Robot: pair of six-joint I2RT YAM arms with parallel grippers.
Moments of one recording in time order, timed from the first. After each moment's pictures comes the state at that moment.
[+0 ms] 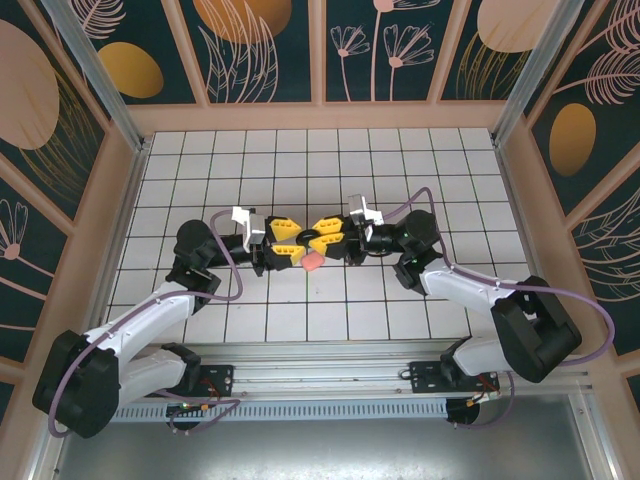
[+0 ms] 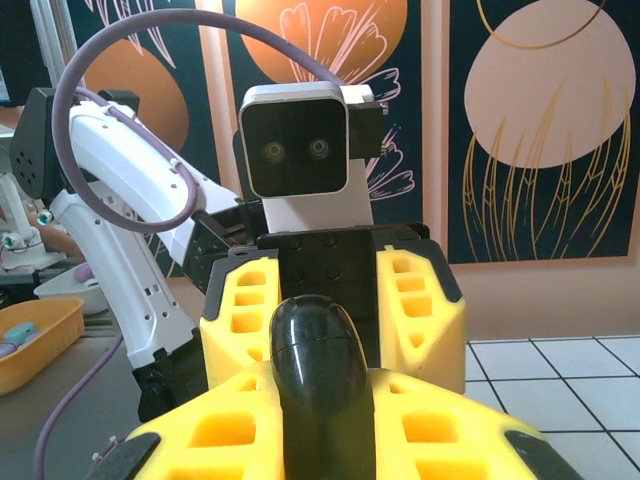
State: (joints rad) left arm -0.48 1.11 0.53 0.77 0.99 -0.18; right arm 0.64 1.36 0.64 1.08 -1.00 0.33
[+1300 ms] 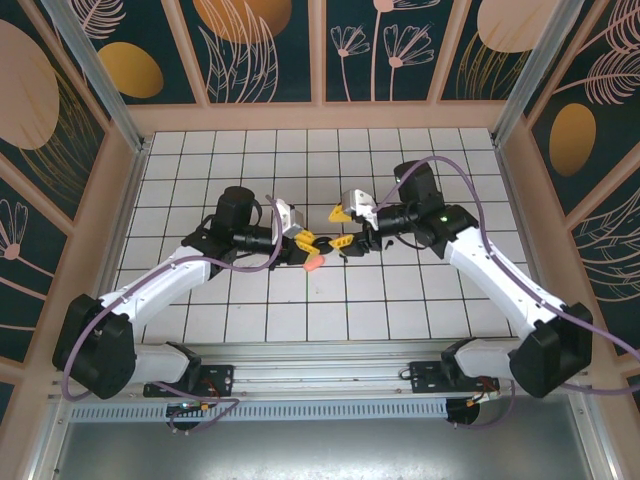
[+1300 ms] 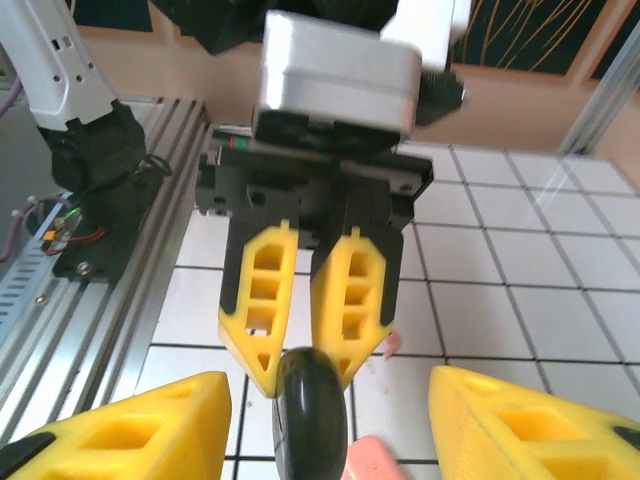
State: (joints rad) left arm -0.52 1.32 0.85 -0.06 0.98 0.30; right arm 0.52 1.28 1.12 -0.46 -0.95 -0.68
